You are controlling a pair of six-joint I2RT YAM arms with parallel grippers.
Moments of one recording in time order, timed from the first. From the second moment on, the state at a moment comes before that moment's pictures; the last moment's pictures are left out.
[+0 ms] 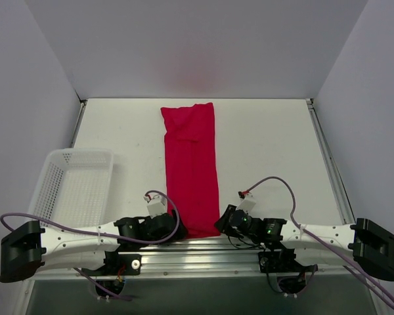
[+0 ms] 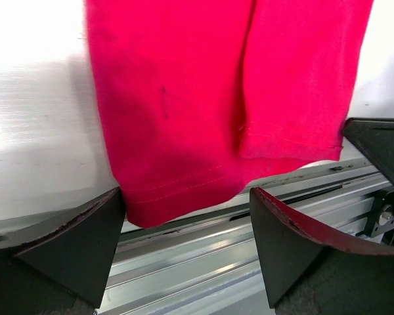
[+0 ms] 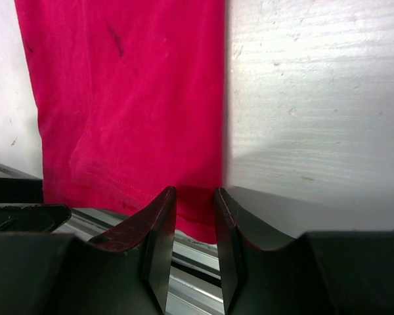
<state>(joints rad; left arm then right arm) -1.26 0.99 0.39 -0.35 -0.36 -1.35 1.15 0.99 0.22 -0.03 0.34 1.24</state>
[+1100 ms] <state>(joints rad) -1.30 0.98 0.36 -0.32 -0.42 -1.44 1.24 0.99 0.21 -0.02 0.40 1.35</state>
